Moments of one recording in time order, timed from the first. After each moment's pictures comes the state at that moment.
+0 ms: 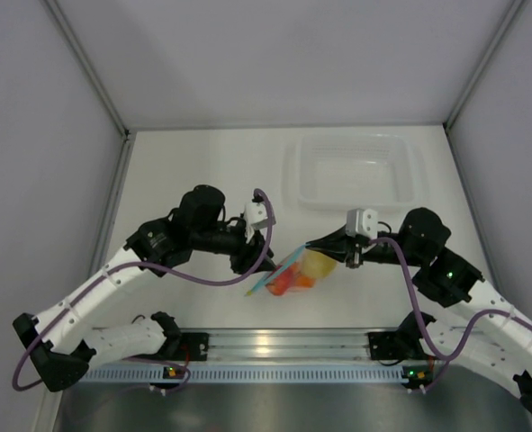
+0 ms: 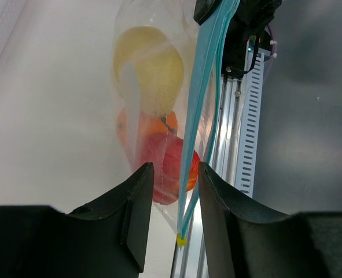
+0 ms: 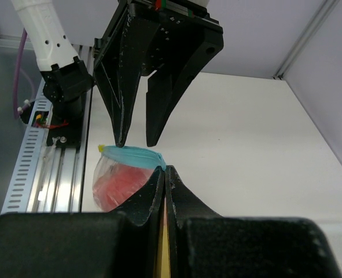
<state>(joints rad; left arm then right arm) -0.82 1.03 1.14 -0.67 0.61 0.10 0.80 0.71 0.82 -0.14 -0.63 -0.26</state>
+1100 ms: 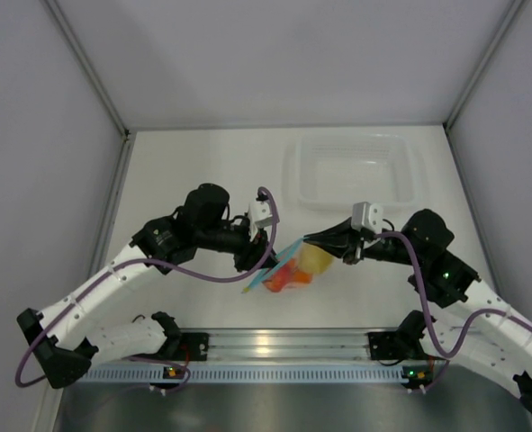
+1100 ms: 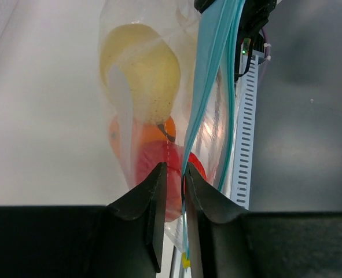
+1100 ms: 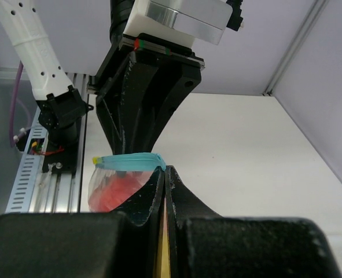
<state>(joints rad) -0.82 1.06 1.14 -0.64 0.64 0.09 0.80 0.71 0.80 -0.01 -0.60 -0.17</state>
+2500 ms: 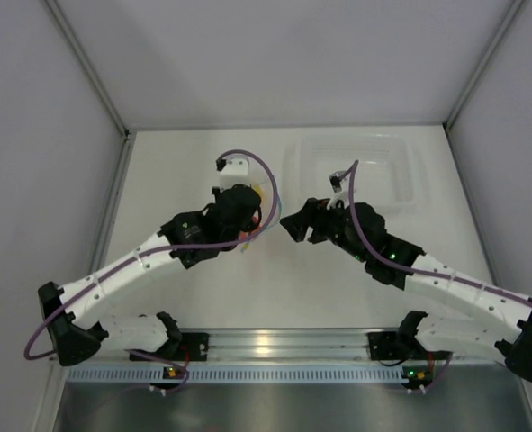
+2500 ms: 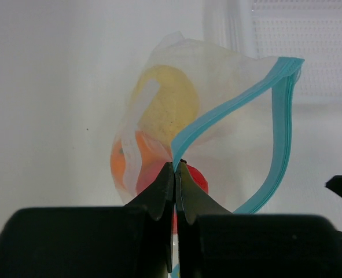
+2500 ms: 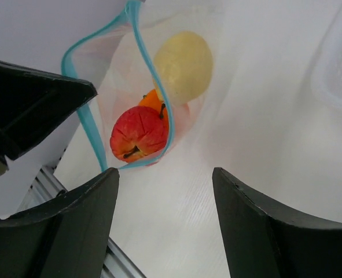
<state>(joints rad) -0.94 1.20 1.22 -0.63 -0.70 -0.51 0.89 1.01 0.77 0.03 0.14 0.61</state>
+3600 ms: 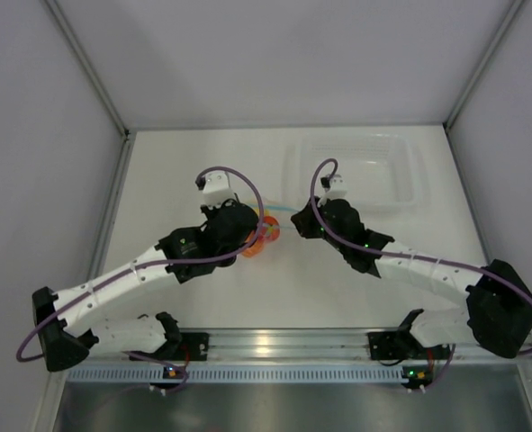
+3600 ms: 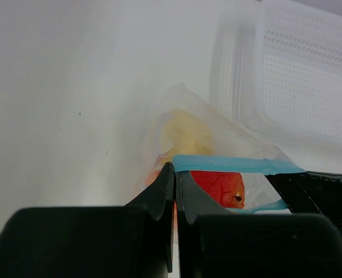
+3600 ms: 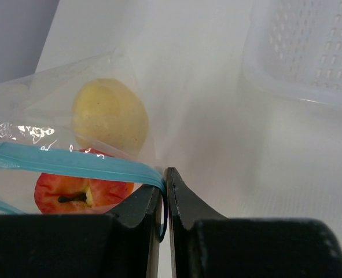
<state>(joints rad) -1.02 1.13 1.08 -0.58 -0.91 -0.80 0.81 1.27 0.72 0.16 0.24 0.64</state>
